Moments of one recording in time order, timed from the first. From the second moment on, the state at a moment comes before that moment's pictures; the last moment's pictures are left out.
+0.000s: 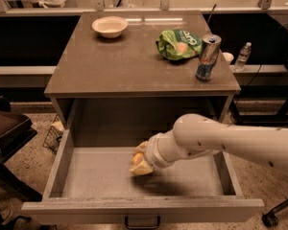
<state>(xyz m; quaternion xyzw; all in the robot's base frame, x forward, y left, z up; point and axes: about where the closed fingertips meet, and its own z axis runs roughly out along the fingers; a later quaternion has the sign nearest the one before) 0.475 0.021 0.620 -0.60 0.73 0.20 0.28</state>
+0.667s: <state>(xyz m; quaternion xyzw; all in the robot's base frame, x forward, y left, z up) 0.536 -0.004 0.793 -0.57 0.71 0.23 0.34</state>
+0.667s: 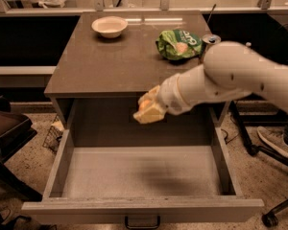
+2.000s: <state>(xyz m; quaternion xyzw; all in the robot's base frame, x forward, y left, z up) 0.567 0.036 0.898 -0.57 0.69 0.29 0.34</state>
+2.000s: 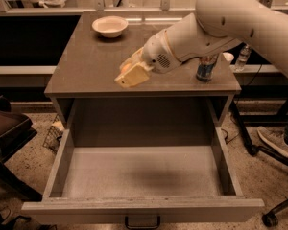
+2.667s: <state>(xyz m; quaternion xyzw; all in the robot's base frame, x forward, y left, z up) 0.671 0.111 0.869 -0.51 0.71 0.33 0.35</state>
